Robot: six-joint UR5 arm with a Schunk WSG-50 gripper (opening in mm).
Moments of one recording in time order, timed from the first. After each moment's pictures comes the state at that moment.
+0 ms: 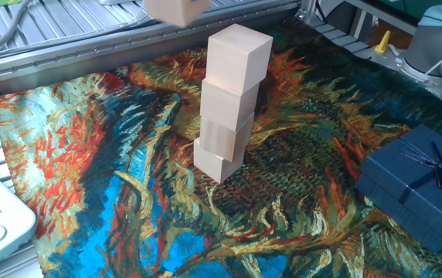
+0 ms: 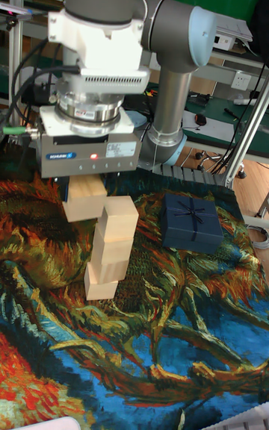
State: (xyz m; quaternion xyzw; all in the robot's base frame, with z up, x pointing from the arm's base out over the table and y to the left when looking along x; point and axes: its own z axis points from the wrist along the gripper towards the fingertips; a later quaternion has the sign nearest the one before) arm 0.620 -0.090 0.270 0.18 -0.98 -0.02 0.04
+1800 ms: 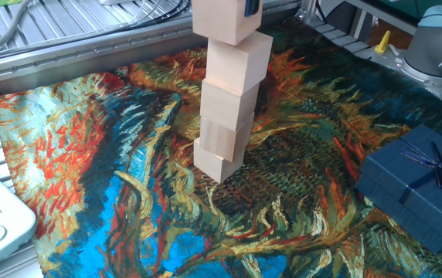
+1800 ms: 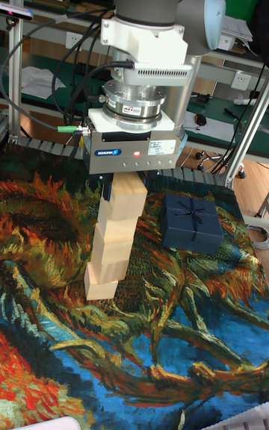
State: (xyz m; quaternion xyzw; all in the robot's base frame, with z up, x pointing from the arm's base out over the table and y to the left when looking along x) arm 0.598 -0.019 0.260 0.16 -0.99 -0.04 -0.01
